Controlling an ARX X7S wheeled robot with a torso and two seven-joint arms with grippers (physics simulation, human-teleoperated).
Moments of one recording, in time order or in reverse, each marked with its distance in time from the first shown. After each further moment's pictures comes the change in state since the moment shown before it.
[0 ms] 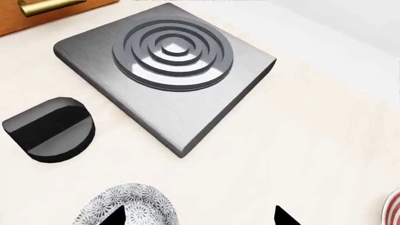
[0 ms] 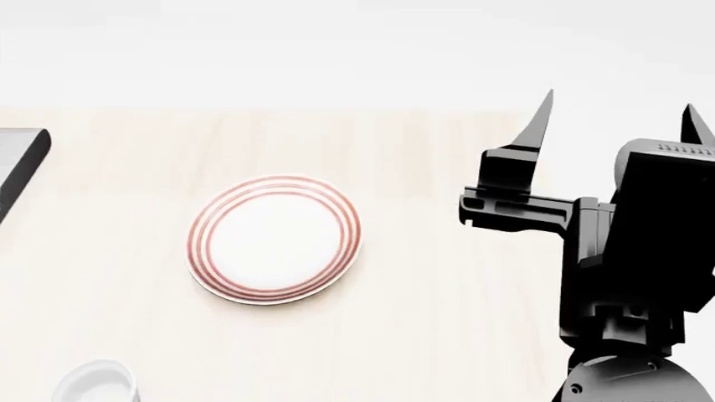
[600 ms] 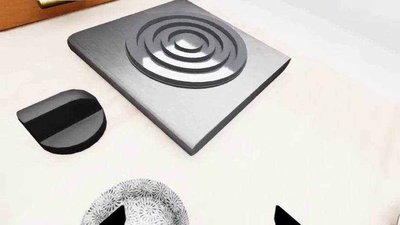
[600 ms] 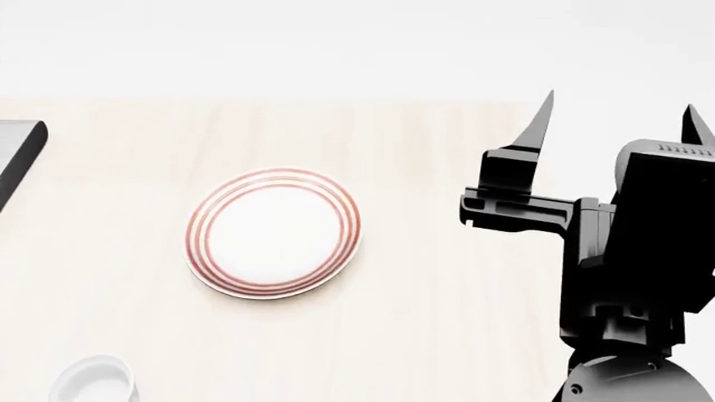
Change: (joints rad) left arm -0.001 0.007 -0.035 0.015 -0.010 -0.002 -0.038; right arm -0.001 0.005 -0.003 0.003 0.006 -0.006 0.007
